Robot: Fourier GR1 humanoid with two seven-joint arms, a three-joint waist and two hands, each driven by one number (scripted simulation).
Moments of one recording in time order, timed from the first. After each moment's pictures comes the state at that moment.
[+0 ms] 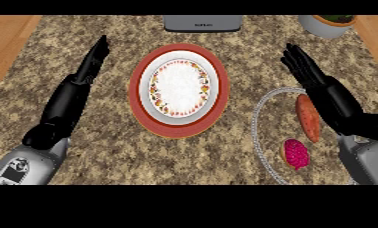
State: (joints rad) left arm -0.28 0.51 -0.34 -1.65 0.13 0.25 -0.07; right arm -0.27 -0.57 0.31 -1.53 -0.42 0.05 -0.23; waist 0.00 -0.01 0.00
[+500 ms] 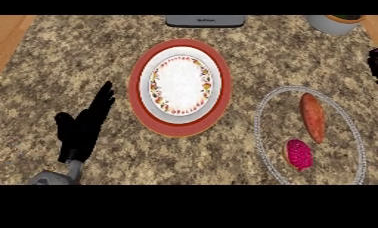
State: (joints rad) left arm -0.07 0.38 -0.33 -1.49 0.30 0.27 0.10; right arm -0.30 -0.81 0.01 -1.26 -0.43 0.03 -0.27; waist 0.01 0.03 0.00
